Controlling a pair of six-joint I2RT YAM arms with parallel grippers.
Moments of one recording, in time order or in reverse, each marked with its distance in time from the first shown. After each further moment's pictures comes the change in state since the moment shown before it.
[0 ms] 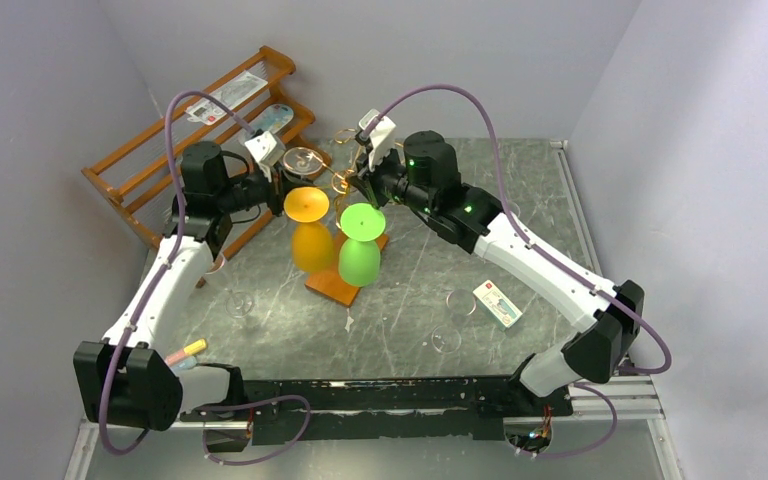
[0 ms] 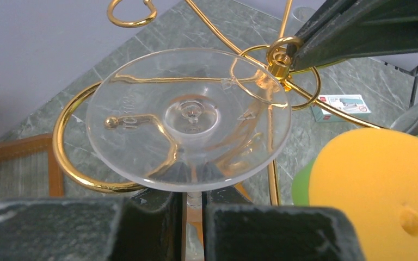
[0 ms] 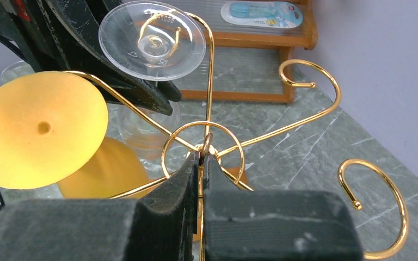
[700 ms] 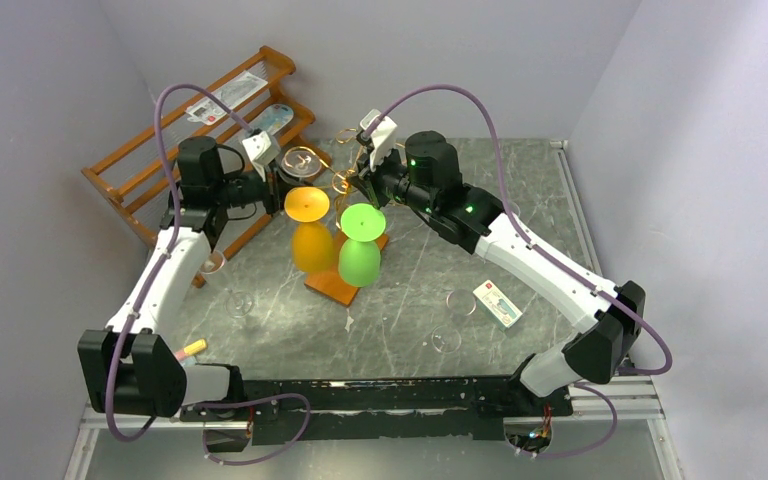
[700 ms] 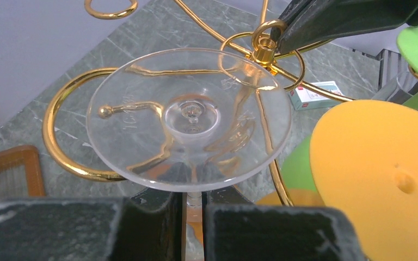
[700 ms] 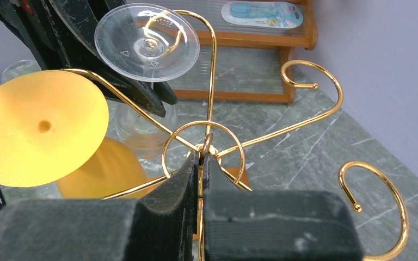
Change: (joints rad) left arm 0.053 0.055 0.045 -0.061 0.177 0.074; right arm -0.005 -0.009 -0.009 0.001 -0.009 0.000
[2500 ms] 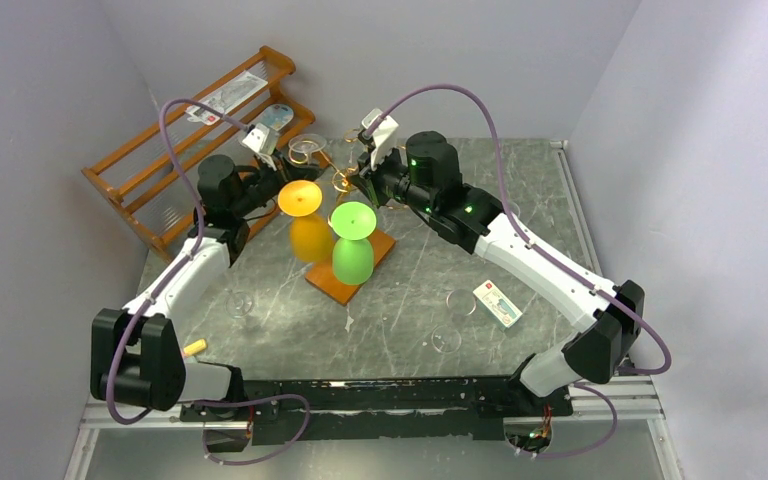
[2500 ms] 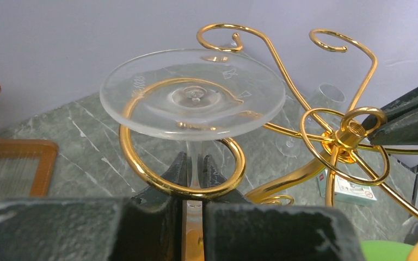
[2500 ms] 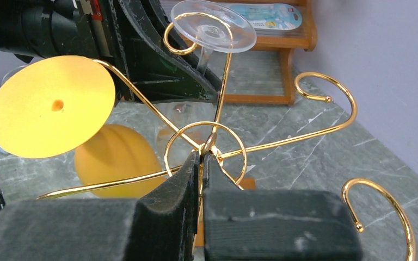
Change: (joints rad) left arm -0.091 0.048 -0.182 0.541 -0.373 -0.427; right arm -0.005 0.000 -0.013 0.027 -0.004 0.016
